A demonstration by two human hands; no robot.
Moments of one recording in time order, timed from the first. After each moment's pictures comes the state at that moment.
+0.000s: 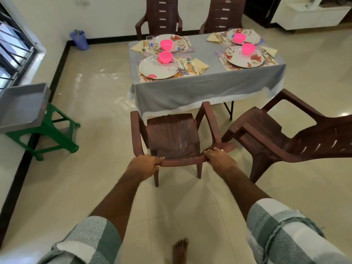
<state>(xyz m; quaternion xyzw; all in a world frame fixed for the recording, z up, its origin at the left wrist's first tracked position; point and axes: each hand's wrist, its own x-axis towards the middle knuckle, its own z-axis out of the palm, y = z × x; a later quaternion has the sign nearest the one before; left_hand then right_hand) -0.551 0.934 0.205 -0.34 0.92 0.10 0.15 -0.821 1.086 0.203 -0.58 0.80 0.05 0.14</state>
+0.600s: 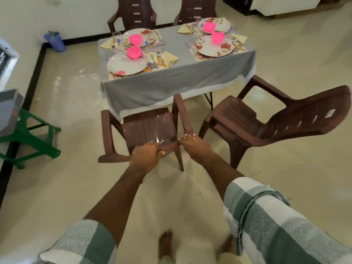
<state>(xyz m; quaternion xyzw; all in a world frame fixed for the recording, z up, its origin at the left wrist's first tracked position) -0.695 1.041 0.228 -0.36 0.93 0.09 0.04 -0.902 1.144 0.209 -0.67 0.74 0.00 0.10</state>
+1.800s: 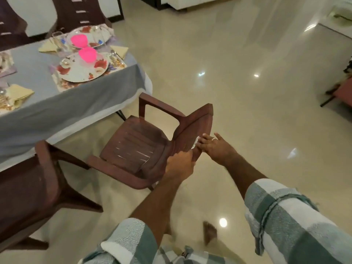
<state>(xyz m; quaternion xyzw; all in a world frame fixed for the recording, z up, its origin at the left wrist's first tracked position) -1.388 1.338 0.201 -0.19 0.96 0.18 0.10 -1.546 1.467 0.200 -0.55 0.82 0.10 0.11</state>
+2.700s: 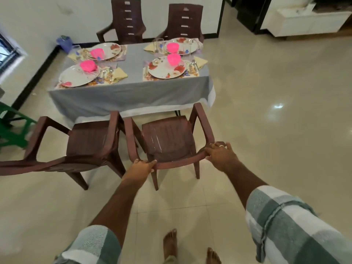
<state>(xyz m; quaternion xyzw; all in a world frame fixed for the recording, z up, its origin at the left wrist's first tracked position) -1.206 1.272 0.218 -0.46 0.86 0.13 0.19 -1.527 1.364 0.210 -0.64 0.75 0.10 0.13</state>
